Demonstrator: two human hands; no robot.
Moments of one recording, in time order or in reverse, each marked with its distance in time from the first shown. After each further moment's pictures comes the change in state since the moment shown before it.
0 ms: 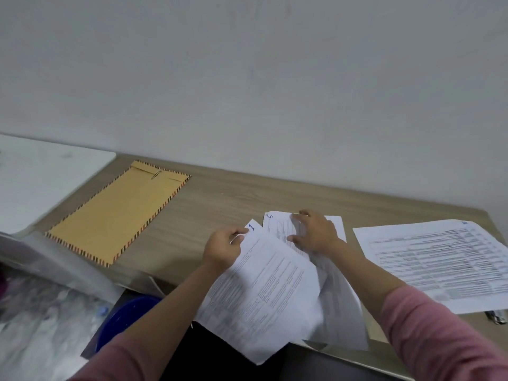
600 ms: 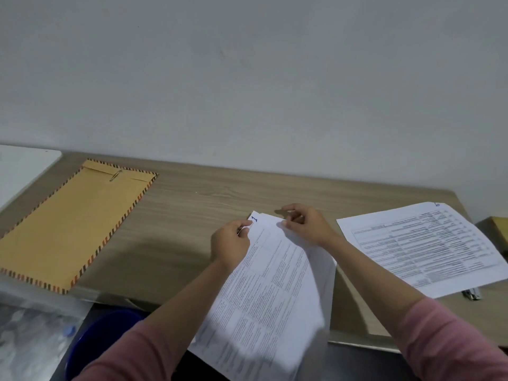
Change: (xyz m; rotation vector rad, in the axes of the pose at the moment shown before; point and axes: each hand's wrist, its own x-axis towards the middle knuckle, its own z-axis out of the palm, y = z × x) left_hand 0.041 0.003 0.064 -0.004 0.013 -0.025; right_hand -0.008 0.008 -0.012 0.782 0.107 0.081
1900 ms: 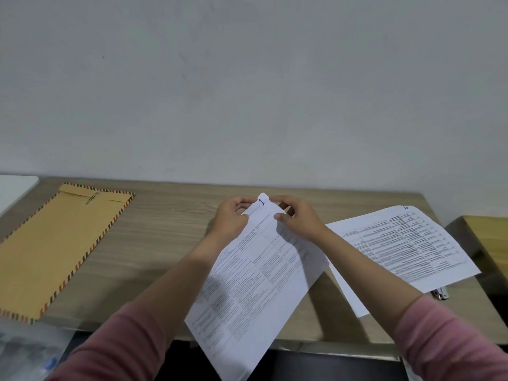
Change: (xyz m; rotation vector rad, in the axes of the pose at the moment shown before) left_hand 0.025 0.103 0.010 -0.331 -0.272 0.115; right_hand -0.001 -0.020 -0.053 -0.027 0.084 -0.112
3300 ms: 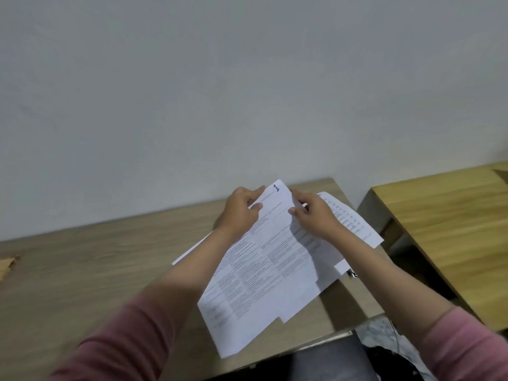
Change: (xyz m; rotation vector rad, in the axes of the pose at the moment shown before) left_hand 0.049 0.054 0.197 0.477 -0.259 0.292; right_hand -0.066 0.085 -0.173 -0.147 0.272 0.220
